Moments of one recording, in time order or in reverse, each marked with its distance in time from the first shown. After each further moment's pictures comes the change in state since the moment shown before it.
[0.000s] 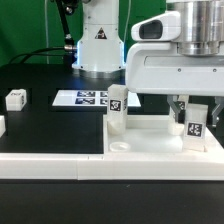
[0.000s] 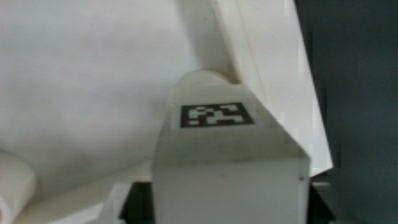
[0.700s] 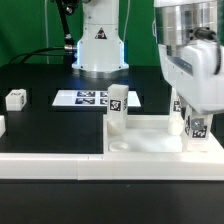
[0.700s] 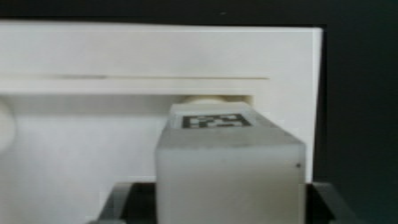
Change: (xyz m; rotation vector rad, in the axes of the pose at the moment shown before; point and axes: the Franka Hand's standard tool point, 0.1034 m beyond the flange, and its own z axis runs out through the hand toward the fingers) arm -0.003 0.005 0.001 0.041 -0.080 1.185
